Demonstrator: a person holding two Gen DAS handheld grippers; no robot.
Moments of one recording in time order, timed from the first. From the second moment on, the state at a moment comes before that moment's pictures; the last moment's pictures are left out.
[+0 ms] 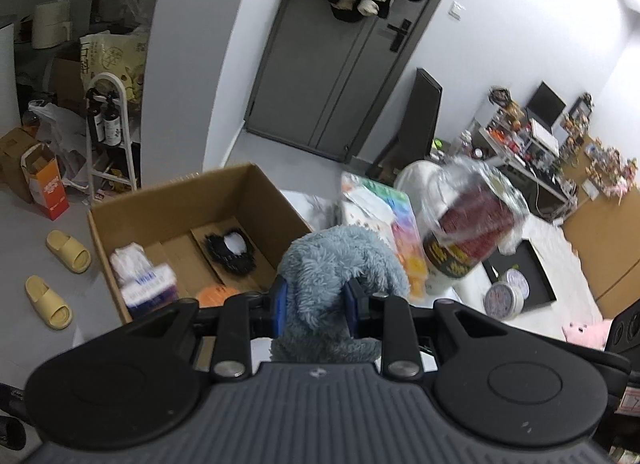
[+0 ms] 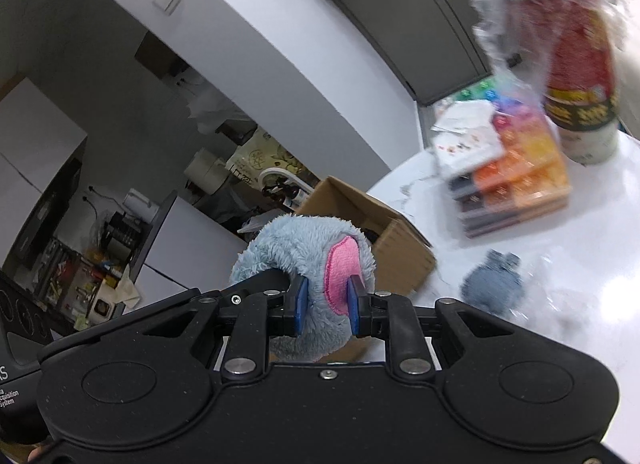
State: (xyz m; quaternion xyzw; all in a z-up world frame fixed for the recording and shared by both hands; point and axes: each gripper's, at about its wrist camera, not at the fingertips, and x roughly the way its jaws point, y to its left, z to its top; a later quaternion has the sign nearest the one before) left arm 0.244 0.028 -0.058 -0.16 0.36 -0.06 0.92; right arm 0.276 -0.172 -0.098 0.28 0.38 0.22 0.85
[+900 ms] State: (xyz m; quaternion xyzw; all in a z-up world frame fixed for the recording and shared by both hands) left arm 0.306 0.094 -0.080 -0.18 0.37 -0.03 0.91; right arm 0.339 -0.104 -0.107 0.25 0.41 0.22 0.85
